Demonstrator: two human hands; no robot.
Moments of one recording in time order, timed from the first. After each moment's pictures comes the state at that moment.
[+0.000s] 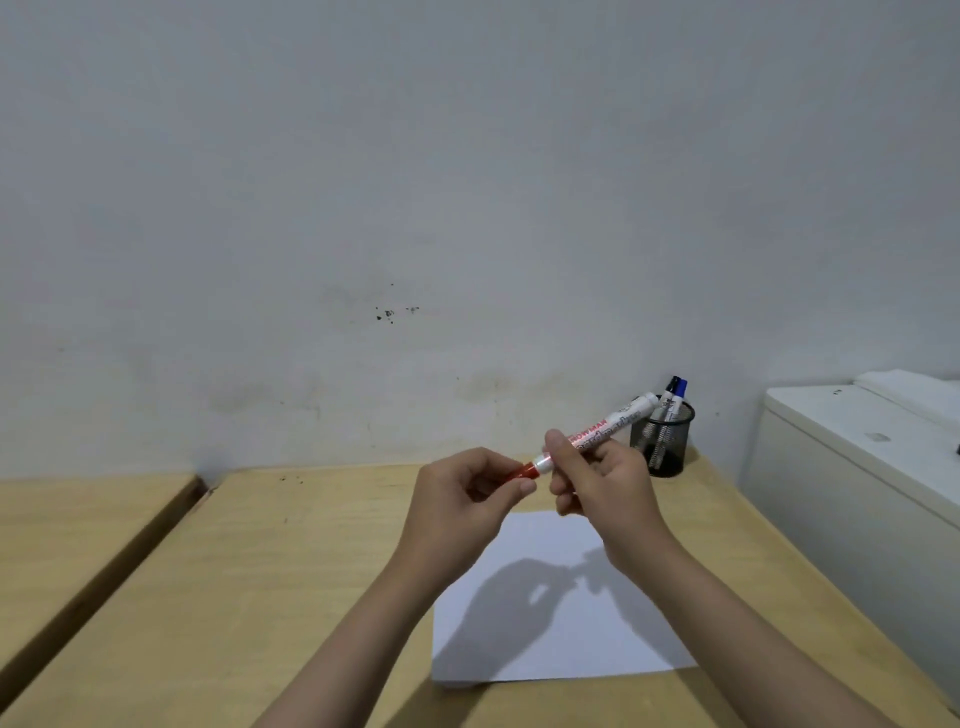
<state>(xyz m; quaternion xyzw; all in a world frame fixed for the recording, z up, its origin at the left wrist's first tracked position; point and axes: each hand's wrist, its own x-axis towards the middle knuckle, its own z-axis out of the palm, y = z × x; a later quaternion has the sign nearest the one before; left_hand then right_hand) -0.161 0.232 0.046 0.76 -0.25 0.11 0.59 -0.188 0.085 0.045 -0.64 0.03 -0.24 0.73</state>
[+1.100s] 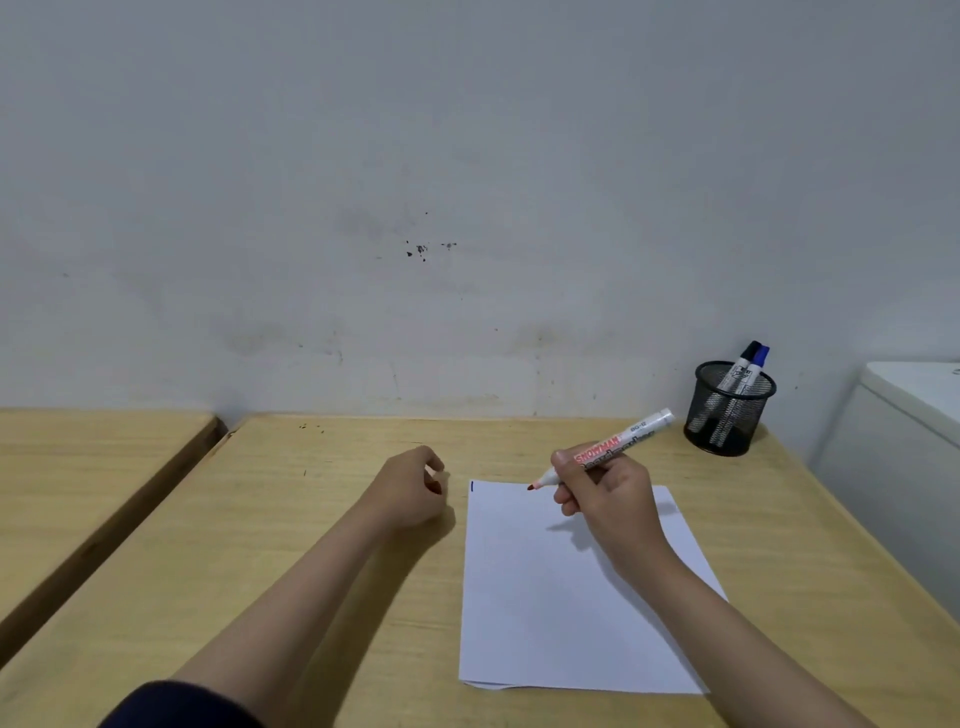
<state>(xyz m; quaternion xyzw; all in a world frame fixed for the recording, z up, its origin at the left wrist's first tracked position) -0.025 0.297 -0.048 0.93 -0.09 -0.06 0.35 -0.127 0.095 -0.025 -0.67 0.02 -0.19 0.71</state>
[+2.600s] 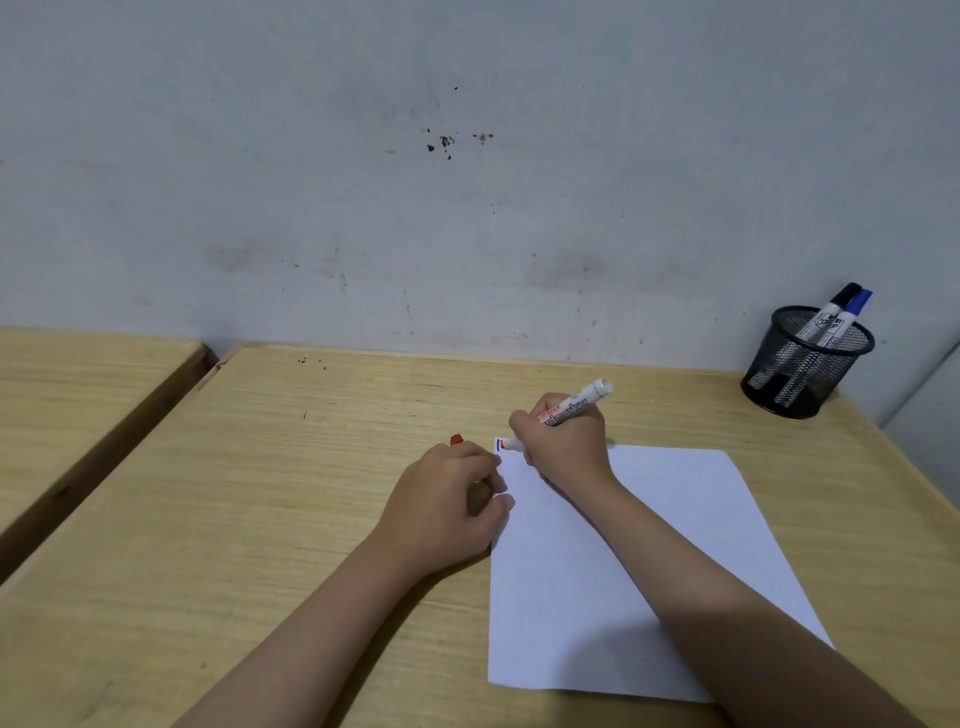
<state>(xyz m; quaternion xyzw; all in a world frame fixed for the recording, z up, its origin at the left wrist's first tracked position) -0.067 0.292 -0.079 0.91 -0.26 0.08 0.32 -0.035 0.138 -0.075 -0.77 0.14 -0.13 0.61</state>
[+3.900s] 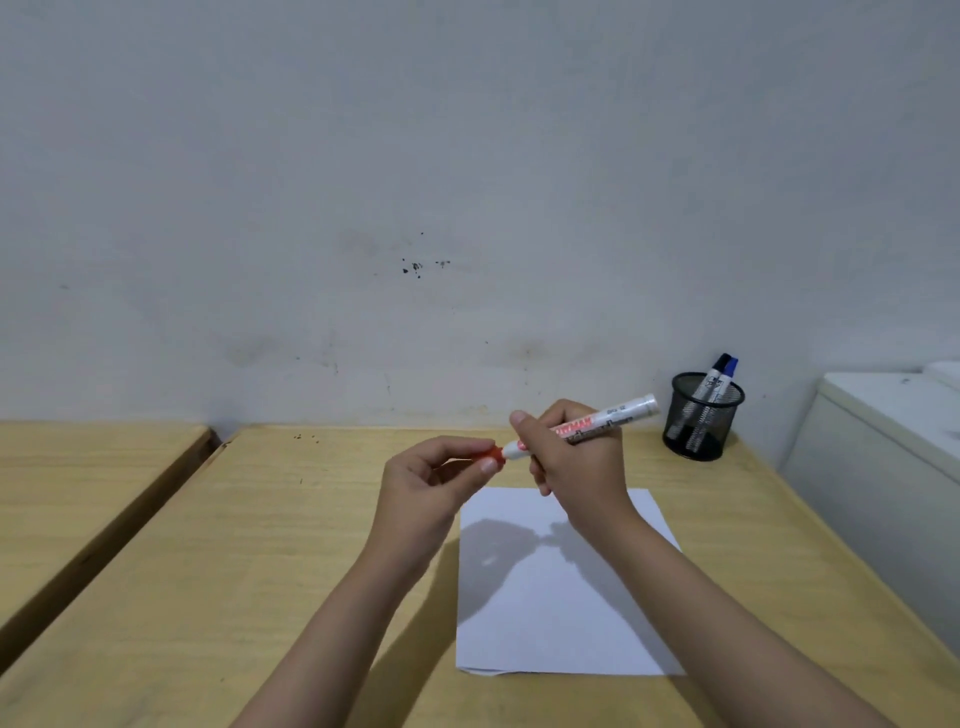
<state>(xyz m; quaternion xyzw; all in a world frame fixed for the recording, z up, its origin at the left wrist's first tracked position) -0.131 0.273 0.019 0.61 -0.16 0.02 0.78 -0.140 0.128 0.036 -0.66 -0.01 -0.25 0.71</state>
